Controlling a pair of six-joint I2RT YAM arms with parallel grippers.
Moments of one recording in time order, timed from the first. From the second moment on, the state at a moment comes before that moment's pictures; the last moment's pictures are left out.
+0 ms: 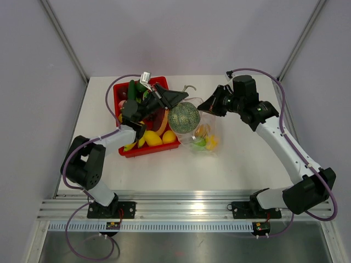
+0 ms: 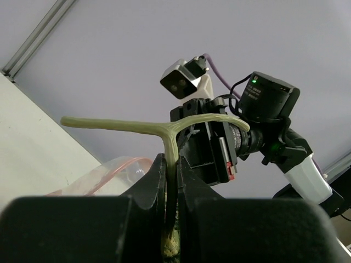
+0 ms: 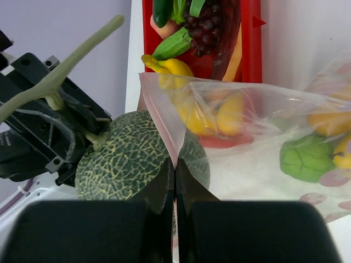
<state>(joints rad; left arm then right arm) -0.47 1.62 0.95 1.16 0.59 -1.19 0.41 1.36 1.37 -0.52 -0.37 0.81</state>
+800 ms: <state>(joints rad) -0.52 1.56 1.00 0.66 0.57 -0.80 0.41 1.35 1.36 -0.45 -0.44 0.87</state>
